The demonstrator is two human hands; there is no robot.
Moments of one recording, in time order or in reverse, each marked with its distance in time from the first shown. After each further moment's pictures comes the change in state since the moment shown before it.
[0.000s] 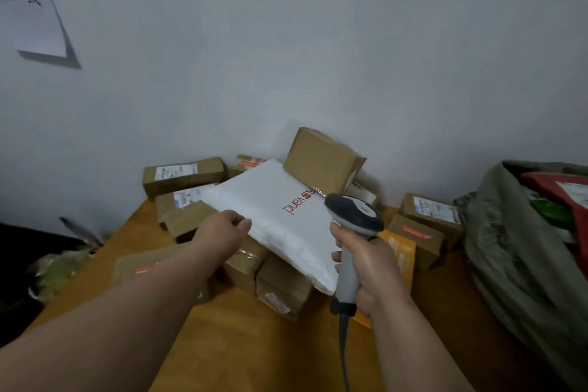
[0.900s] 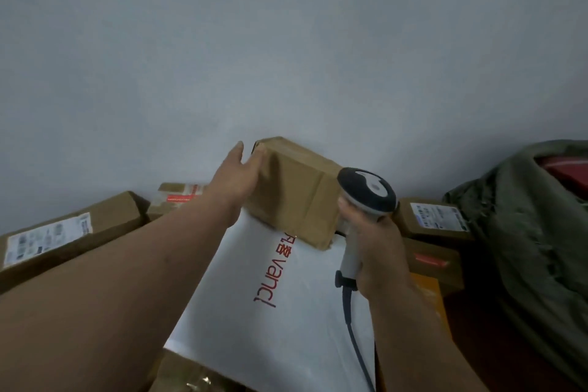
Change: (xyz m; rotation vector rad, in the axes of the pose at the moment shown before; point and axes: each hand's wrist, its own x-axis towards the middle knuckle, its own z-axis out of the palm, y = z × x) left_hand 0.273 0.124 0.063 -0.521 -0.210 0.107; right_hand 0.224 -0.028 0.046 0.108 0.321 -0.125
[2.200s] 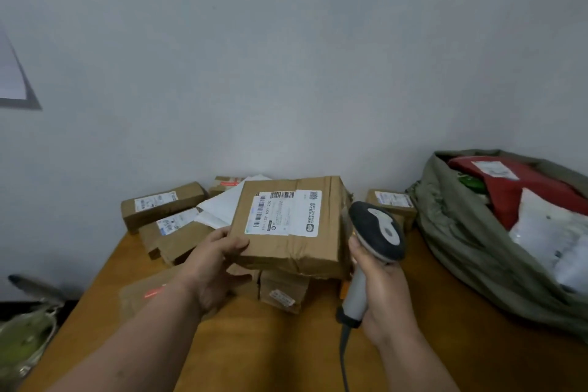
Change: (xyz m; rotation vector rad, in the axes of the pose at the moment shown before) left_hand -0.379 -0.059 -0.095 -0.538 -0.181 -0.187; right_hand -0.319 -0.002 -0.130 0.222 -0.078 -0.033
